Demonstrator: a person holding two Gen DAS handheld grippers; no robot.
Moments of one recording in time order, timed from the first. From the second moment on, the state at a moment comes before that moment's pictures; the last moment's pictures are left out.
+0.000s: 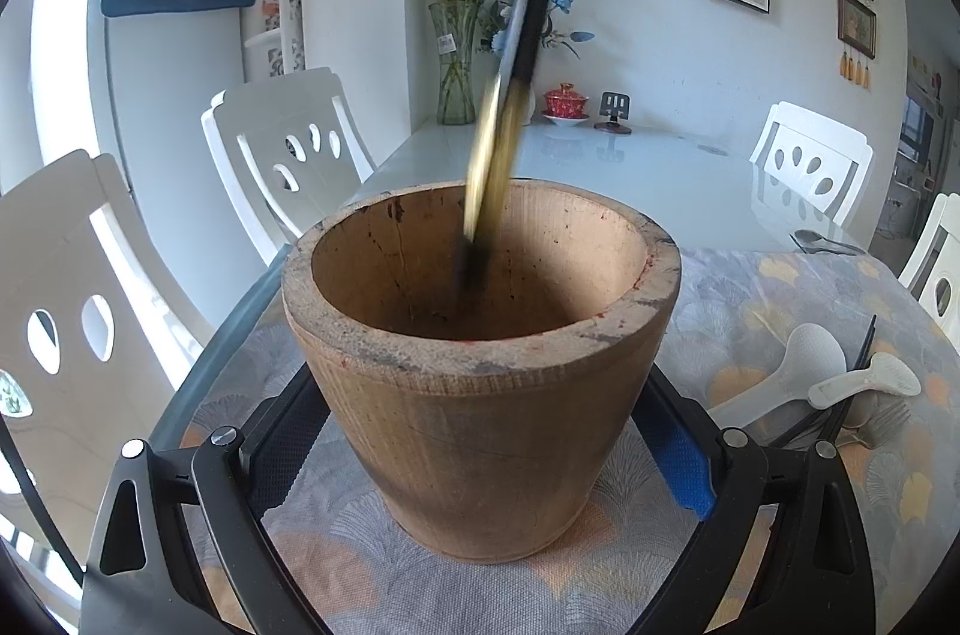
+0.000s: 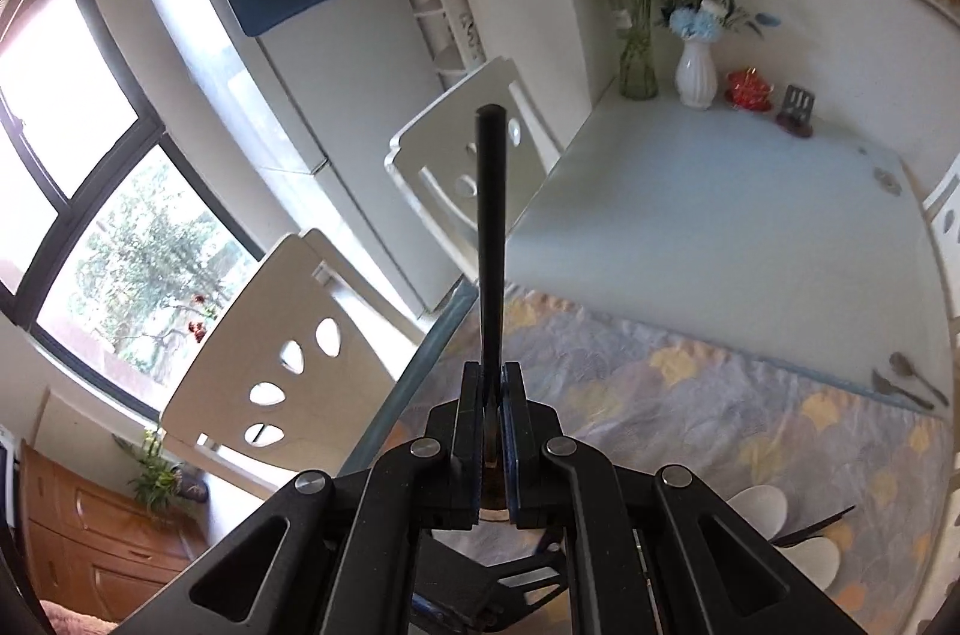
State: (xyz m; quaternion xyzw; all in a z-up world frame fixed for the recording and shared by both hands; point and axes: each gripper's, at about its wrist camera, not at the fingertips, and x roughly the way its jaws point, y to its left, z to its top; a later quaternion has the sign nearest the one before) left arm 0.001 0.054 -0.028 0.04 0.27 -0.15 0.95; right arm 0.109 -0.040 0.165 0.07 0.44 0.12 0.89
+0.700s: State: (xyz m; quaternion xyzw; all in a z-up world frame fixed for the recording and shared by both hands) left arm 0.003 0.054 -0.031 0.04 0.28 -0.15 0.95; right arm 0.103 -0.164 0.130 0.27 0.47 -0.01 0.84
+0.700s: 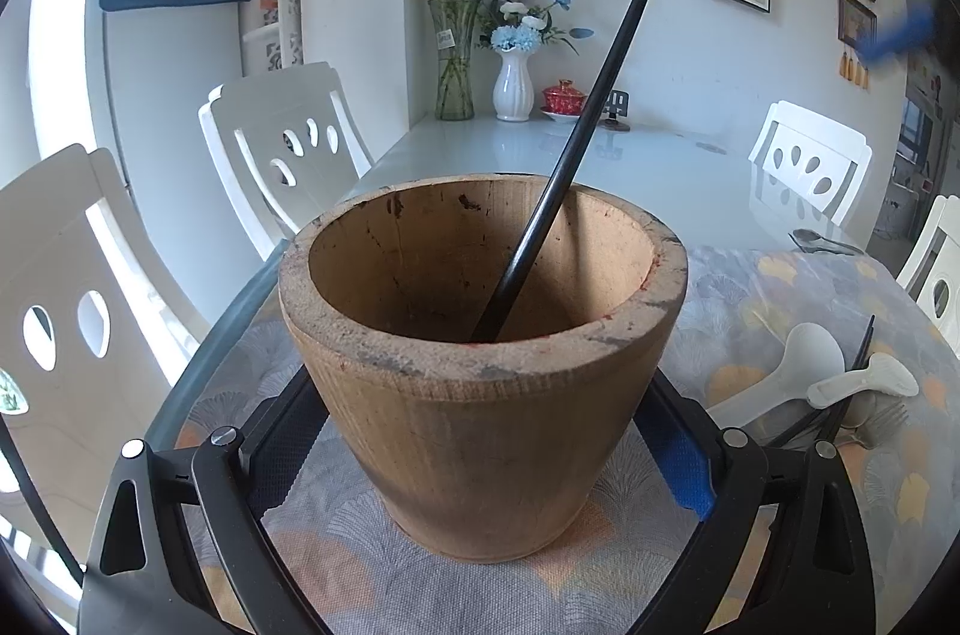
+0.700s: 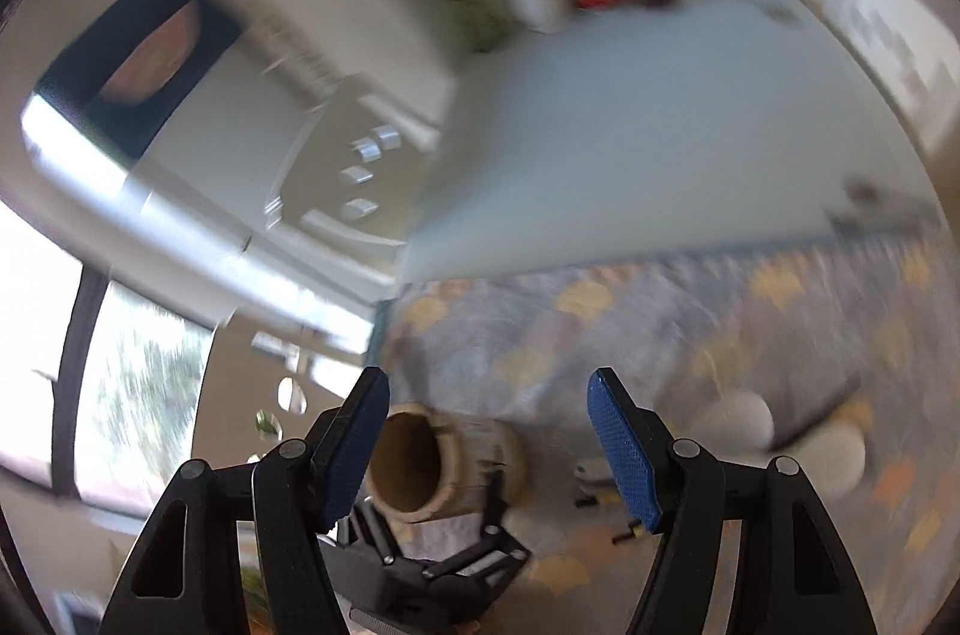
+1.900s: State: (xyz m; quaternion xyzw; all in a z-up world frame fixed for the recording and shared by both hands) left arm 0.006 0.056 -0.033 0.04 0.29 -0.15 0.95; right arm 0.083 -0.195 -0.072 0.19 0.66 -0.15 0.71
